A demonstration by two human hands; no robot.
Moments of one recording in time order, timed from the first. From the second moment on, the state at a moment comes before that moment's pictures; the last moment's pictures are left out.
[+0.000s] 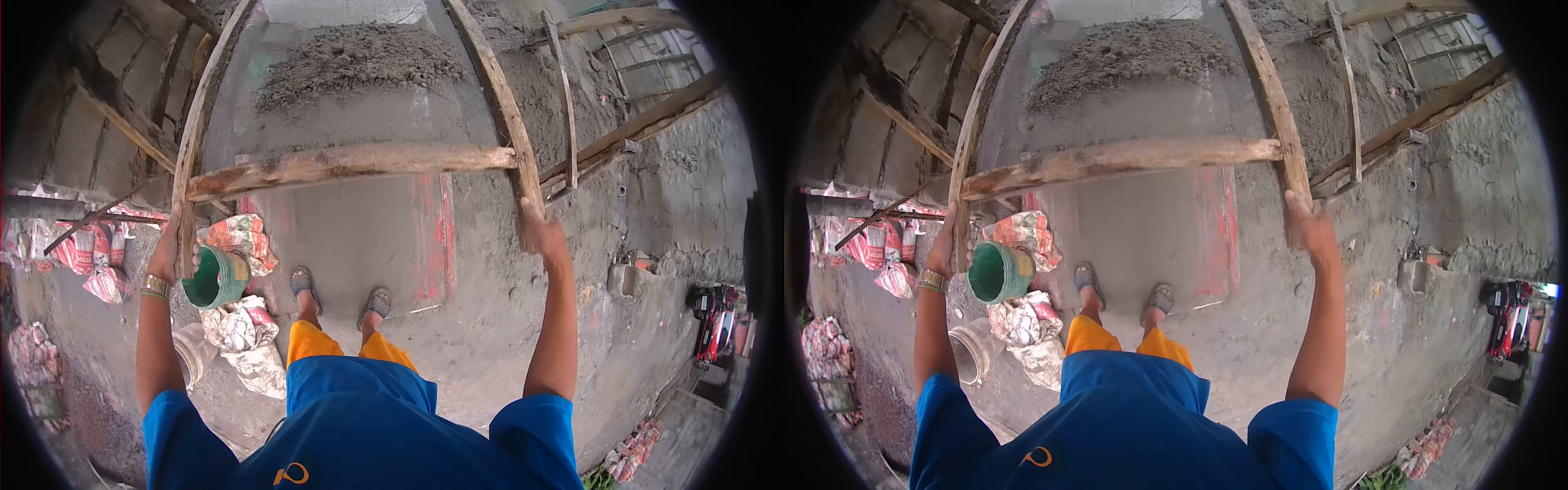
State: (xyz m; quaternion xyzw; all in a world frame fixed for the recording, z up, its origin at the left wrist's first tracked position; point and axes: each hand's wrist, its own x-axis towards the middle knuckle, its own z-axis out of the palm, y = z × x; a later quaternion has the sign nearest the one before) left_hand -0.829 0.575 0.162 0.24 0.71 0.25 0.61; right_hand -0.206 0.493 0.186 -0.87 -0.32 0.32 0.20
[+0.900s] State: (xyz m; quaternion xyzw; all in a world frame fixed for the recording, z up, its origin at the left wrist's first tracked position) left_hand -0.824 0.562 0.155 0.24 0.73 0.24 0.59; right_hand -0.214 0.483 0.179 -0.86 -0.33 0.31 0.22
